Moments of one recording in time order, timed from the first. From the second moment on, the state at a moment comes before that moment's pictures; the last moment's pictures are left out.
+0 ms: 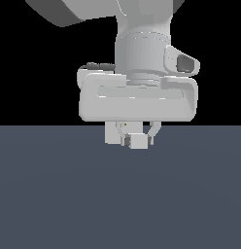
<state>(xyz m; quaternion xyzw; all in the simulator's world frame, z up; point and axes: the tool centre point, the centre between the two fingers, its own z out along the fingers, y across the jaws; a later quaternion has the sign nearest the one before) -0.067 -0.030 0.071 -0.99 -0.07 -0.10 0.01</state>
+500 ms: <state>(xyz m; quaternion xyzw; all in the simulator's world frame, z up) -0.053 -0.011 0.091 -1.00 0.00 -0.10 0.00</state>
